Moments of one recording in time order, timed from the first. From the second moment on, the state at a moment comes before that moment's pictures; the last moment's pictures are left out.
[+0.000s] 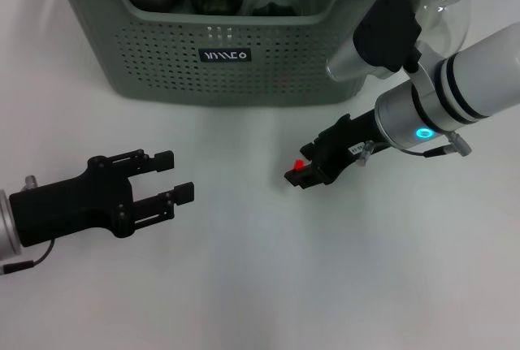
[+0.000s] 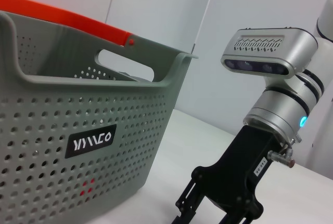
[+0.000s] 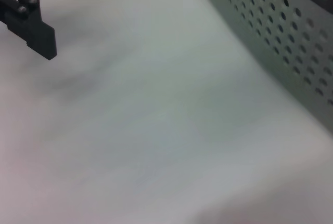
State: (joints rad) left arm -0.36 -2.17 0.27 0.63 2.25 1.76 -1.15; right arm 0.75 2.10 -1.60 -0.78 -2.18 -1.07 2.19
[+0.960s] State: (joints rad) left arm -0.36 -2.17 0.27 0.63 2.25 1.76 -1.15; right arm 0.75 2.10 -1.61 -0.78 -2.18 -1.07 2.17
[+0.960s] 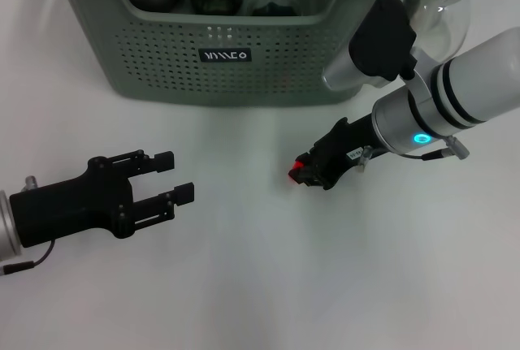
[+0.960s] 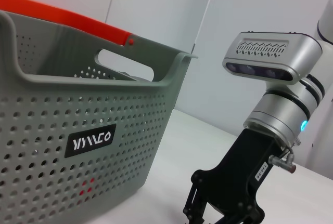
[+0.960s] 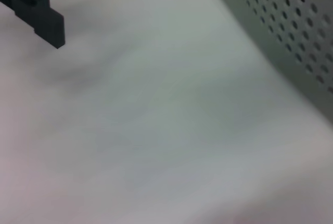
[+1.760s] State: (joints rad) left arm -0.35 -2.16 0.27 0.63 2.25 1.76 -1.15; right arm 0.65 2.10 -1.28 -1.16 -2.08 -1.45 2.17
